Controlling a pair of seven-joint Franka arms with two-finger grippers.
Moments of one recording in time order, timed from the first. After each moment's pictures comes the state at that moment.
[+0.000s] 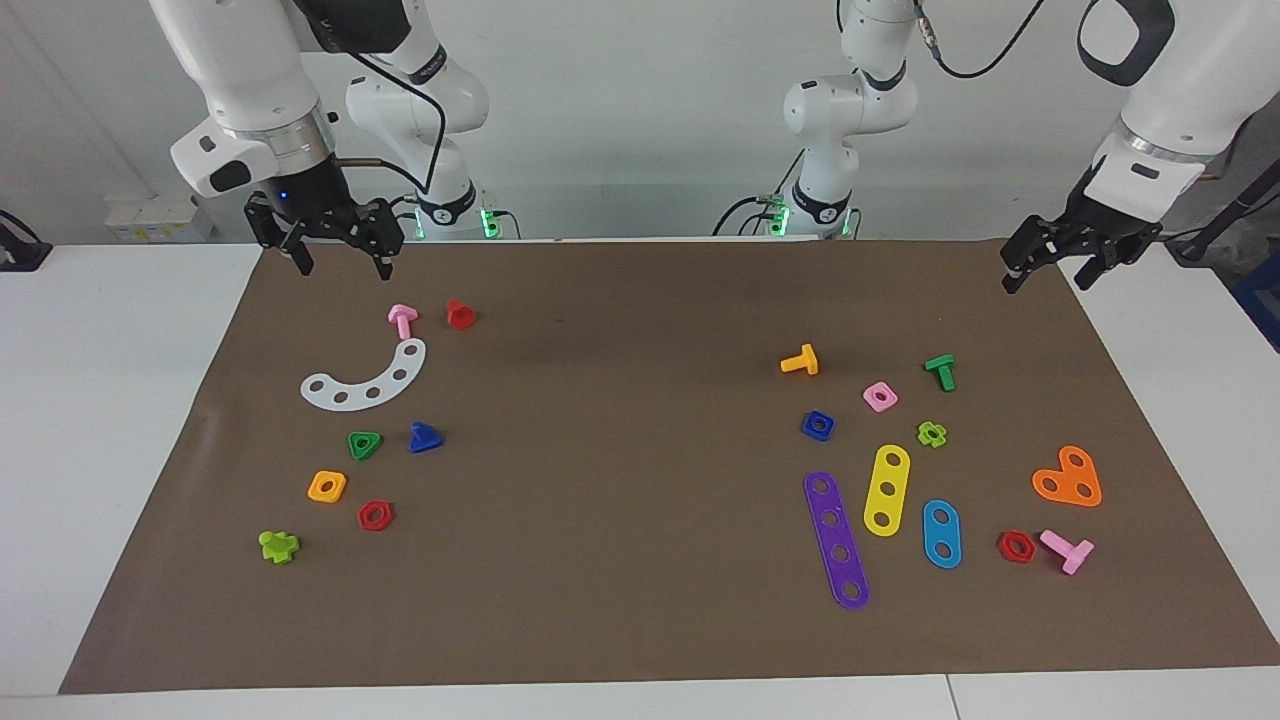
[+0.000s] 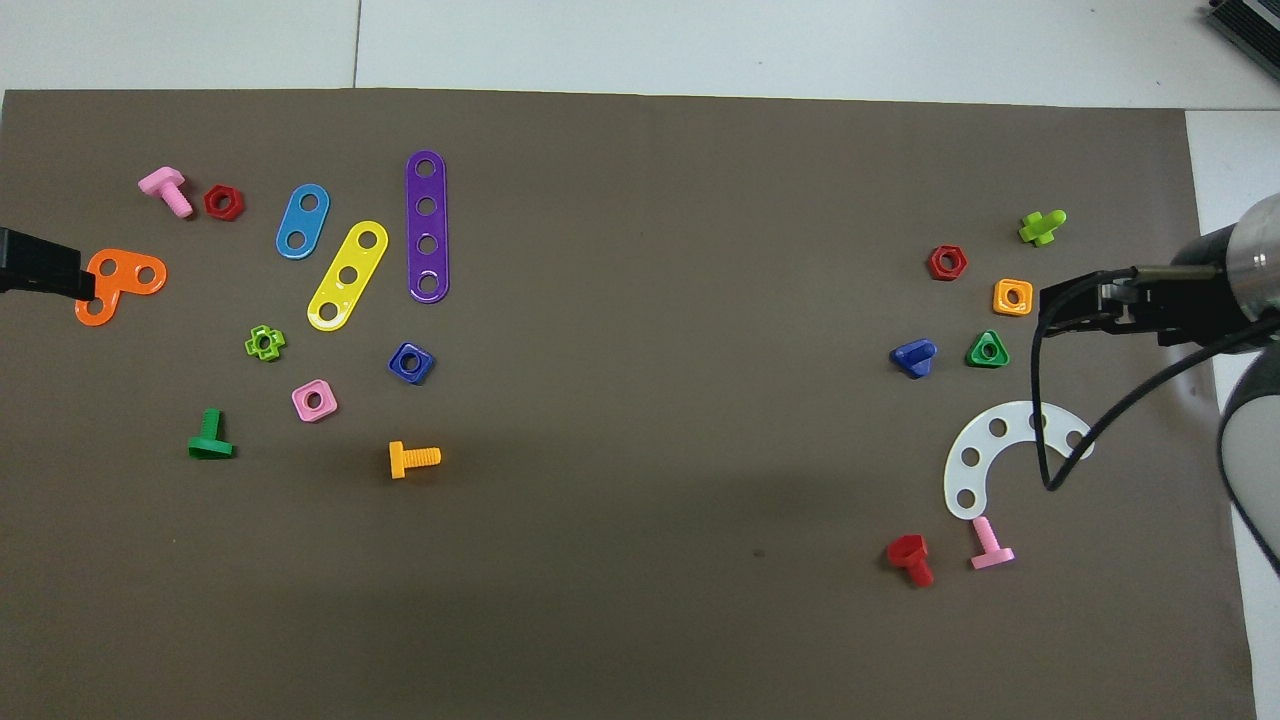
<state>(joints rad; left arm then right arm) 0.05 0.06 -0.01 -1.49 -0.01 1.58 0.05 0.04 -0.01 0.05 -1.58 -0.03 1.57 0.18</state>
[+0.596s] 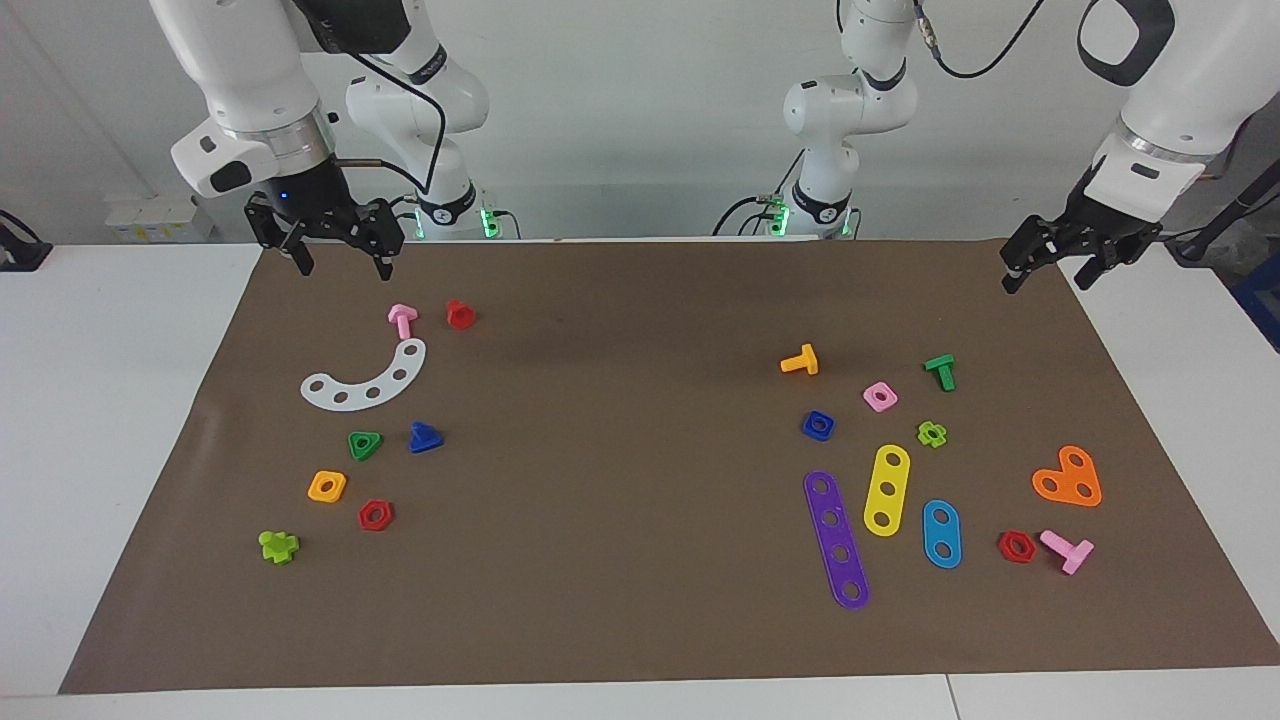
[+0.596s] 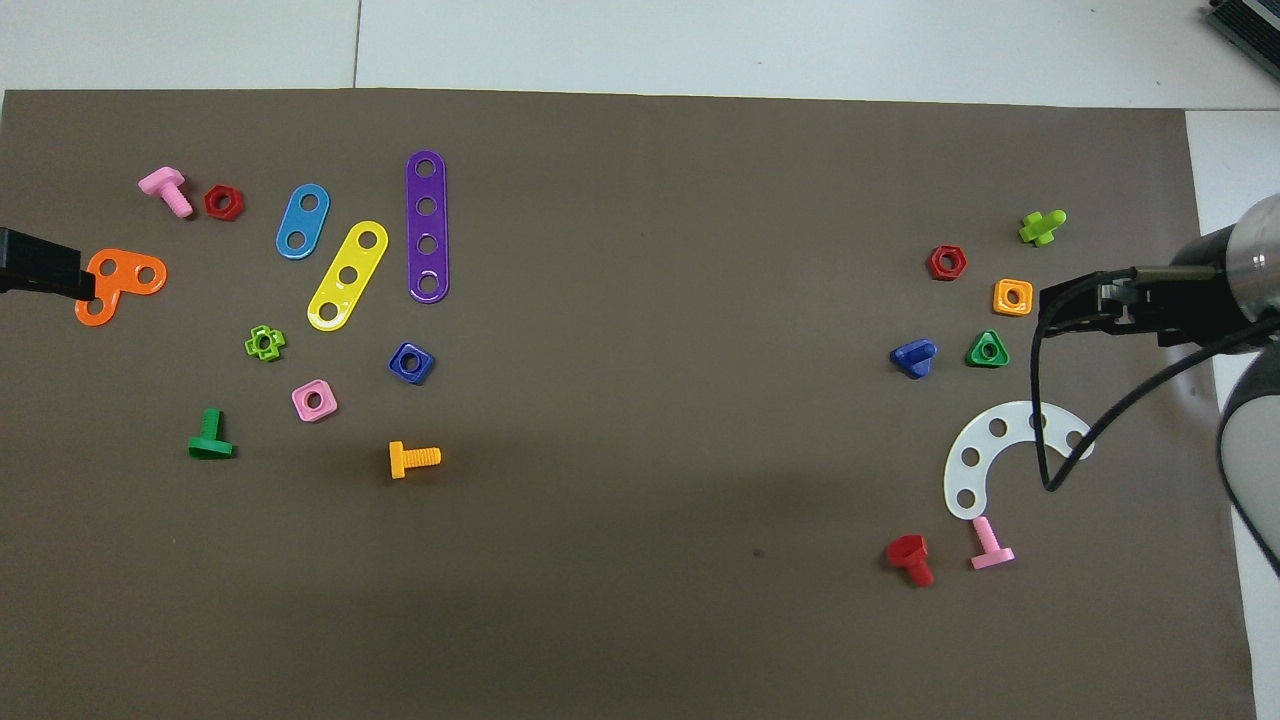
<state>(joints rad) 0.05 0.06 -0.01 -1.49 -0.01 1.58 0.05 0.04 -0.01 0.05 -1.58 -0.03 1.58 0.18</state>
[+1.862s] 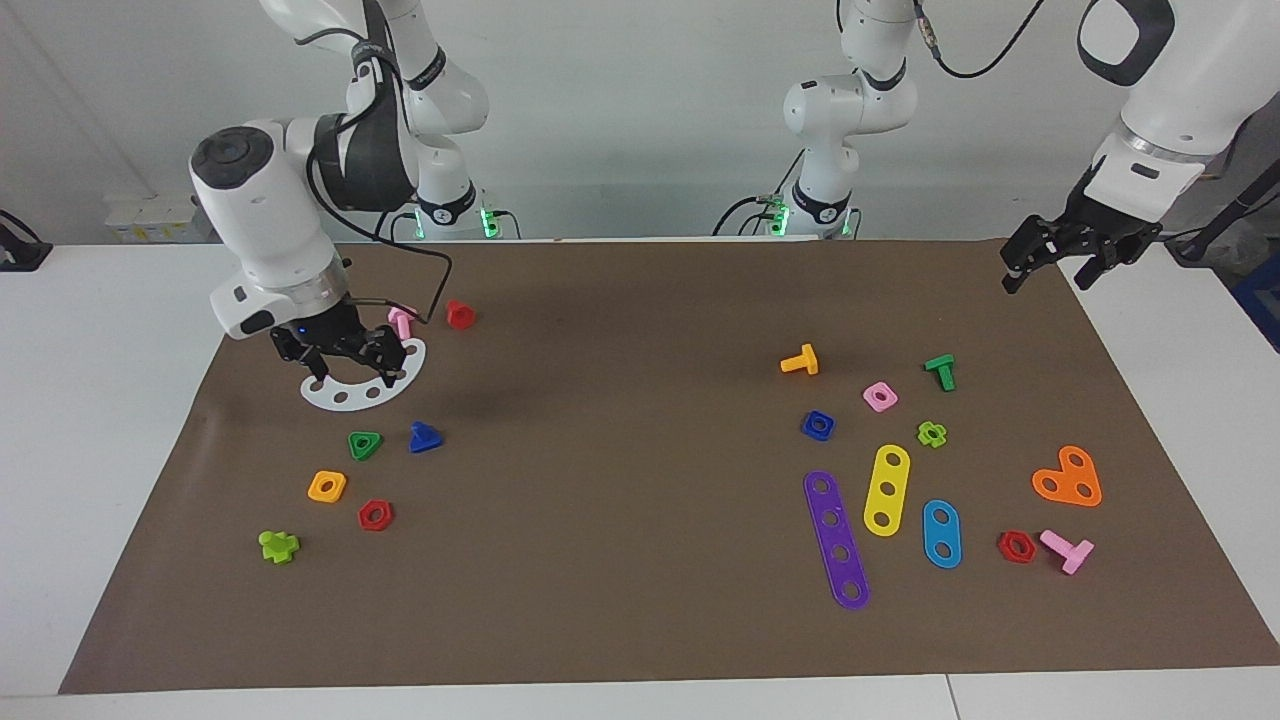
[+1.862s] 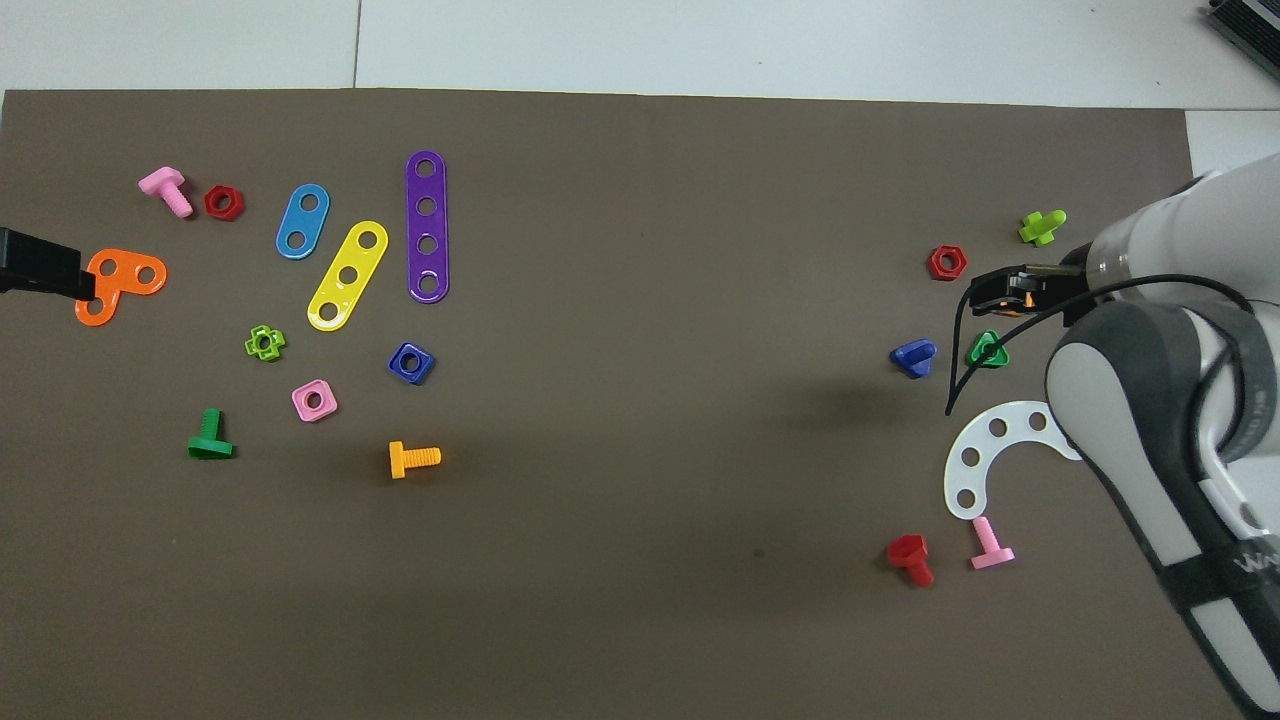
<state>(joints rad) 0.05 0.06 -0.01 -1.49 -0.01 1.58 0.05 -0.01 0.12 0.04 -1.86 -0.03 2.02 0.18</state>
